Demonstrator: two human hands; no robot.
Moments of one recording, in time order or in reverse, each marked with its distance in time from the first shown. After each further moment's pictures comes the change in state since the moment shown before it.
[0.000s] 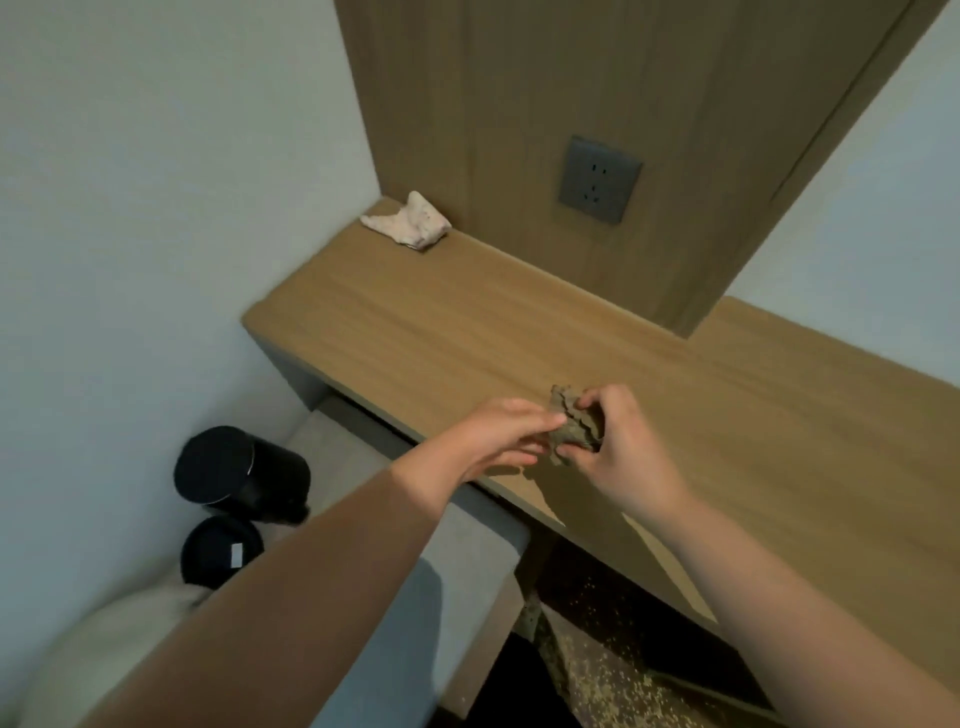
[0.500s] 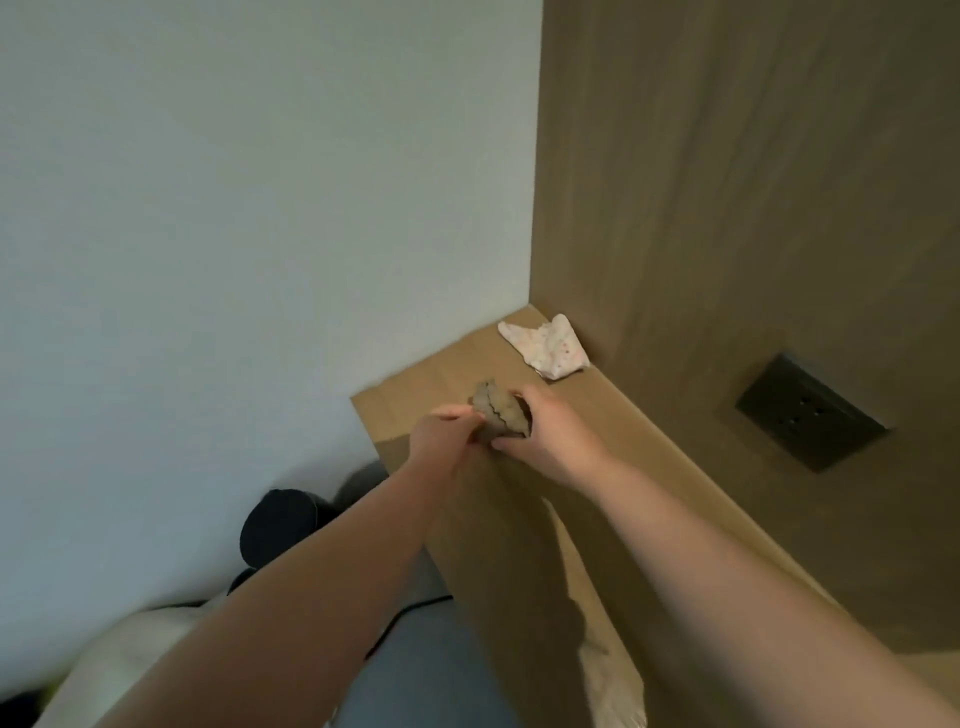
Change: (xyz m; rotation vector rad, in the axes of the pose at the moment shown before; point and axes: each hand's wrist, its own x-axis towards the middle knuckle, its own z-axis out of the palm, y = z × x) left_hand 0.060 0.072 -0.187 -0.435 0.964 0.118; right_hand 0.280 -0.116 0.066 -0.070 -0.427 -0.386
